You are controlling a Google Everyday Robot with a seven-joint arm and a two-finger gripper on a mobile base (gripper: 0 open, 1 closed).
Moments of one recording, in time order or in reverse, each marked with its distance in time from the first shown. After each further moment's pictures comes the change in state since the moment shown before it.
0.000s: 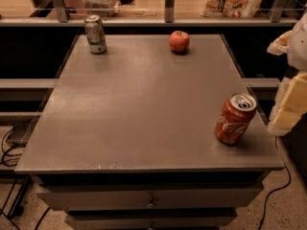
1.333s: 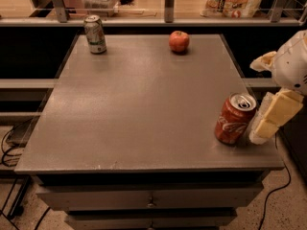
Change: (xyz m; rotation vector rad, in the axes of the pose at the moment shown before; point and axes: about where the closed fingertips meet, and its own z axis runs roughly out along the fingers) arm -0.011 0.003 0.048 -0.063 -0.167 0.000
